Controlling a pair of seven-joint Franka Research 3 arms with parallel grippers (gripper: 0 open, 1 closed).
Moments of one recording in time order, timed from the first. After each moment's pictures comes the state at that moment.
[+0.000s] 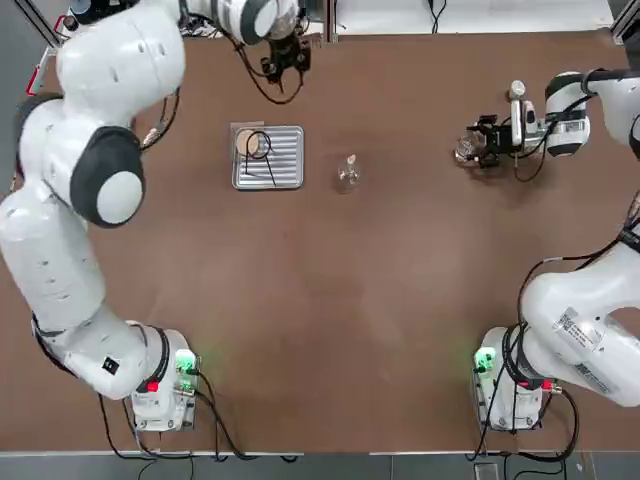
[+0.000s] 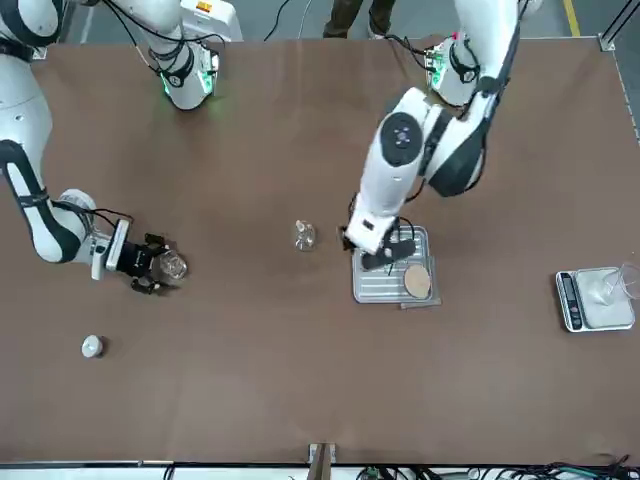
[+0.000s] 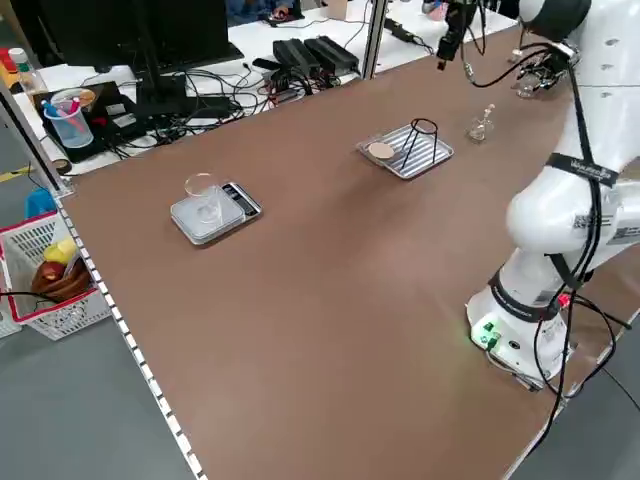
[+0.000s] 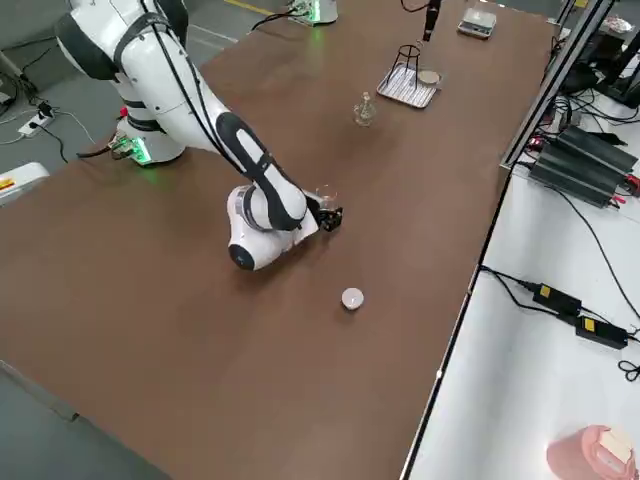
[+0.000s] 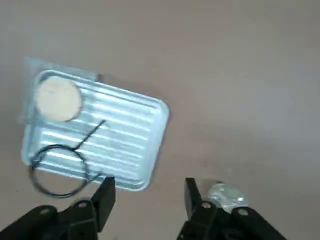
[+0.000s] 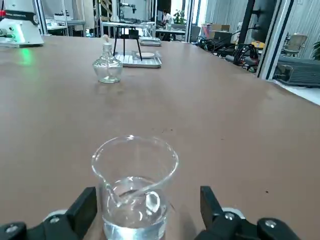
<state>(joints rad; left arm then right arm) -0.46 0.39 -0.14 -1.57 0.02 2.01 -0.90 -0.71 0.81 0.37 -1.92 1.00 1.97 -2.69</state>
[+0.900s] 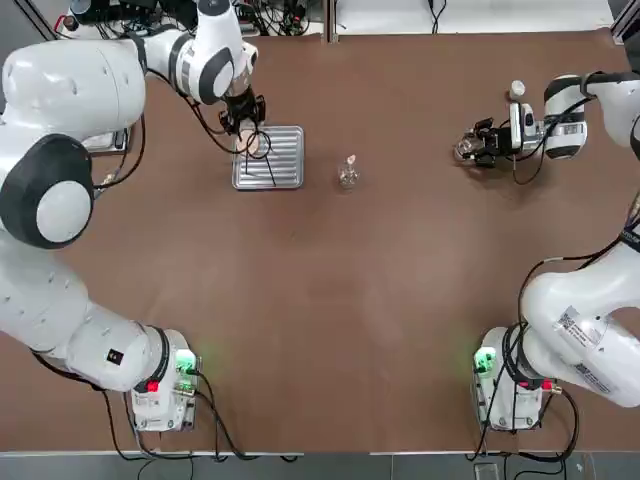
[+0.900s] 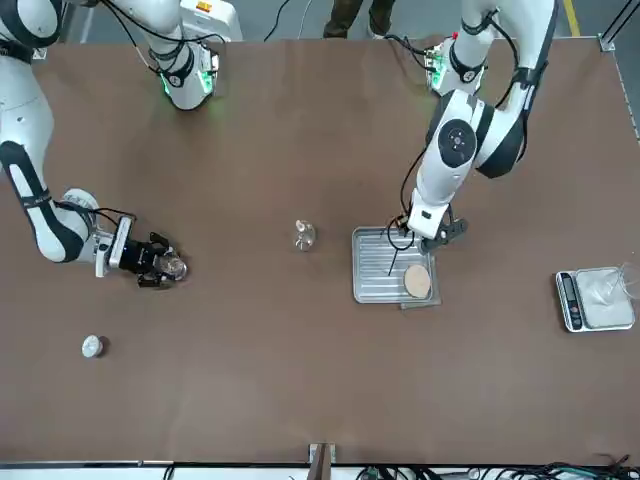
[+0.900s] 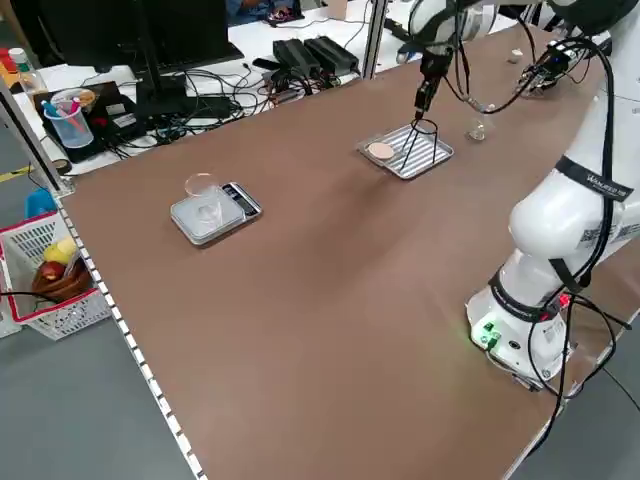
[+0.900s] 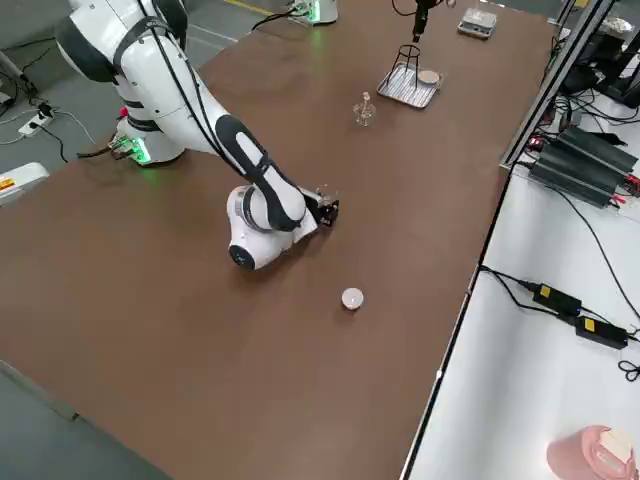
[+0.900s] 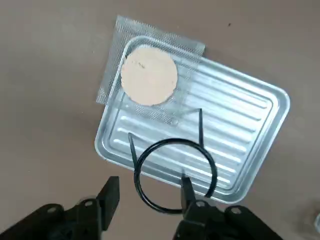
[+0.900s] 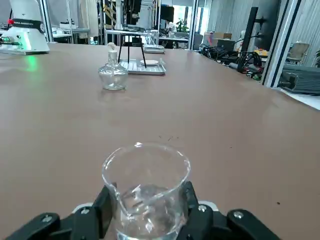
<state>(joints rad) -0.35 0.21 -0.15 -2.09 0.03 2.27 -0.87 -0.72 0.82 0.38 -1.93 1.00 1.95 -2.70</state>
